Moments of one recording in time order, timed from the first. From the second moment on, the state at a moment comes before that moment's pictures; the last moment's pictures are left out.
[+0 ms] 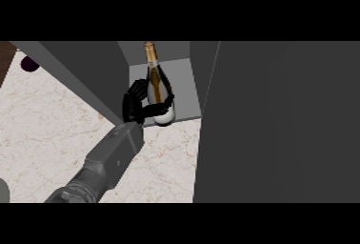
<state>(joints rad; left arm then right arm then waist) -0.91 0.00 -0.09 -0.09 0.69 0.29 -0.76 -0.62 -0.14 0.00 -2.39 -0.23 -0.05 0.89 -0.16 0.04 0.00</state>
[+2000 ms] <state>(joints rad) -1.12 0.00 -0.17 -0.10 0.81 0.49 -0.62 -0.56 -0.15 -0.05 -2.37 -0.27 0.00 0.85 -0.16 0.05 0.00</state>
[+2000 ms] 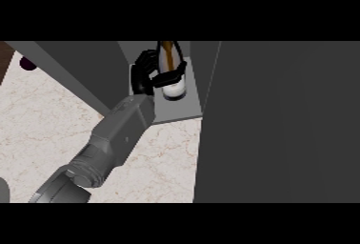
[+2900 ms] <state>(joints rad) -1.16 0.08 -0.29 0.00 0.66 0.69 -0.59 -0.55 -0.15 -0.07 -2.37 -0.28 0.02 0.82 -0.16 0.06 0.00</state>
